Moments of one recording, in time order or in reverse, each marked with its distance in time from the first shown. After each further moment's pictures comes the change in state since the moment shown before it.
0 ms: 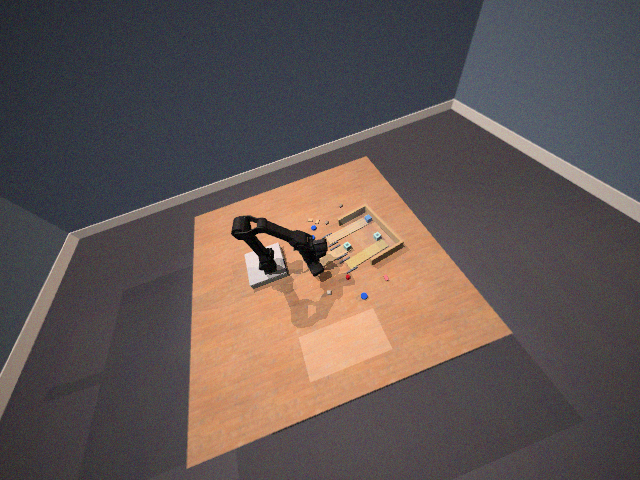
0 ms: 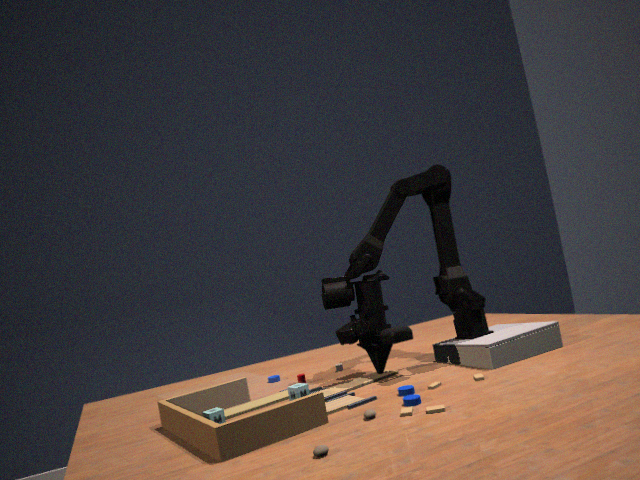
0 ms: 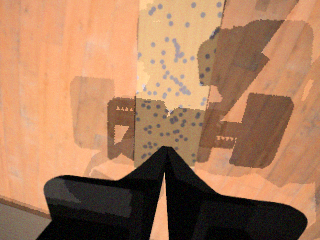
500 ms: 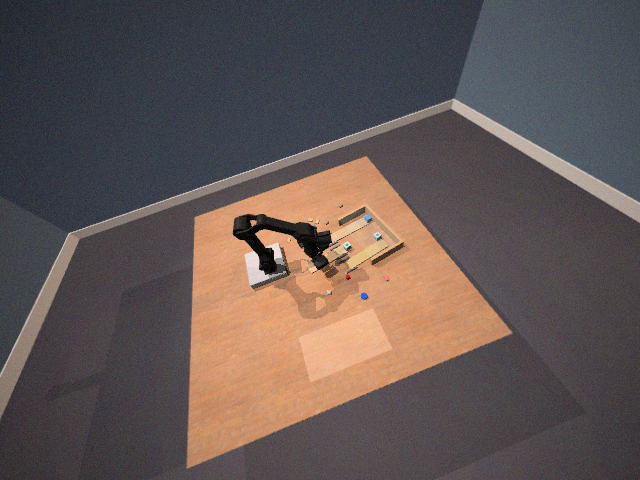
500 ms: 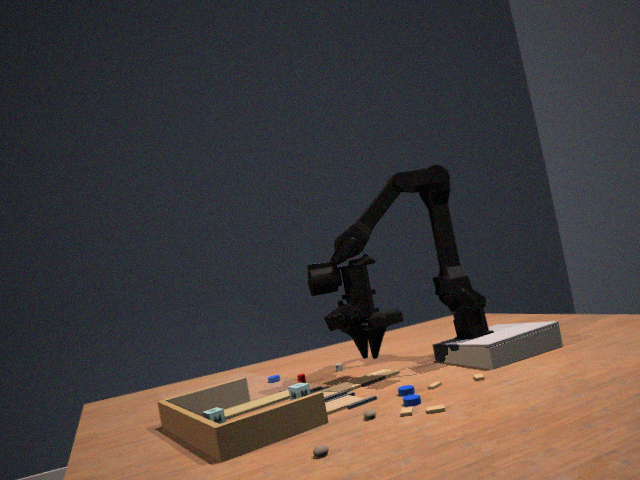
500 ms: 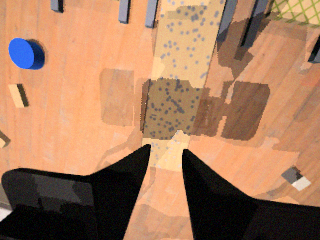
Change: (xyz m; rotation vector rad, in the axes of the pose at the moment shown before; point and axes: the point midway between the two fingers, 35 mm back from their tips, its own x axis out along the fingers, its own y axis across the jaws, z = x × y) arm -0.040 0.000 0.025 -0.082 0.028 0.015
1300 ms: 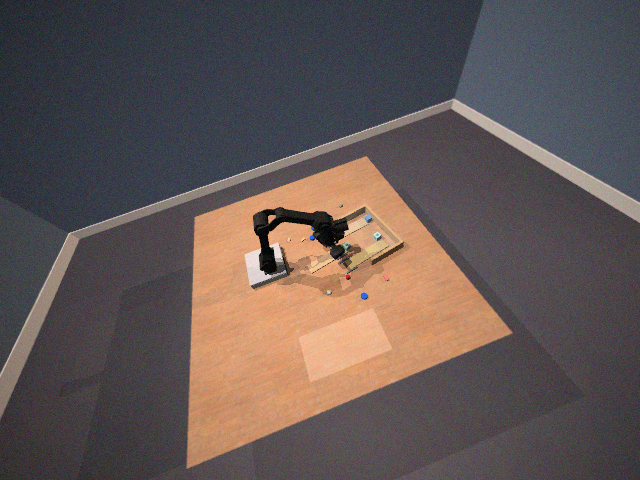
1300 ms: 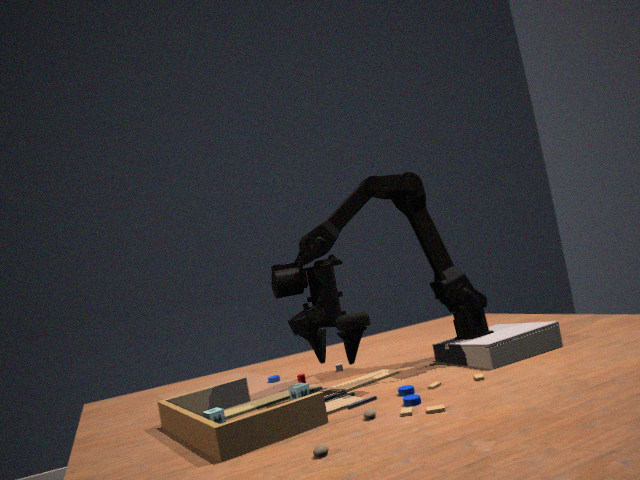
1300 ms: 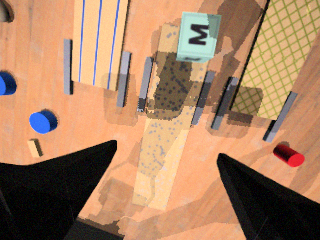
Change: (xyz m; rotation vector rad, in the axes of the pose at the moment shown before) arm -0.012 -0.007 0.088 -0.029 -0.009 0.000
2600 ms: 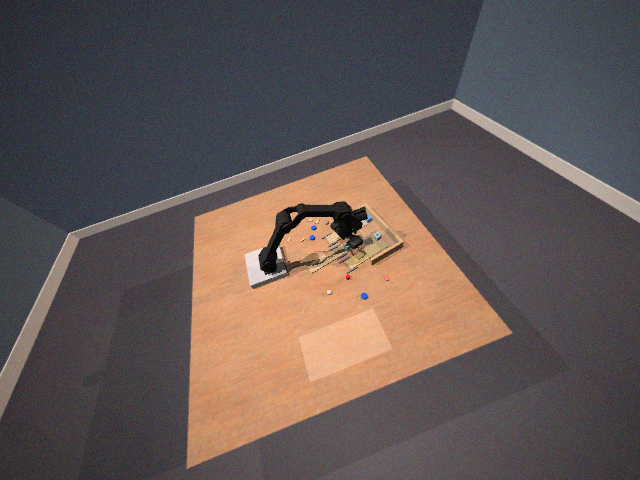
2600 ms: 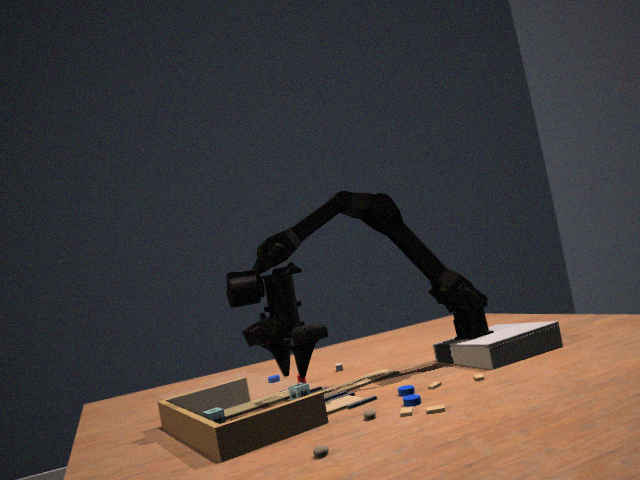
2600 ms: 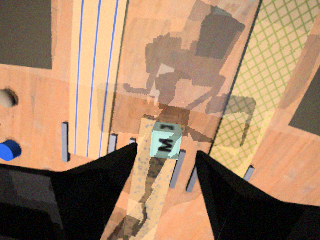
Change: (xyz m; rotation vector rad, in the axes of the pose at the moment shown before) arm -0.001 -0.016 0.100 0.002 -0.020 -0.005
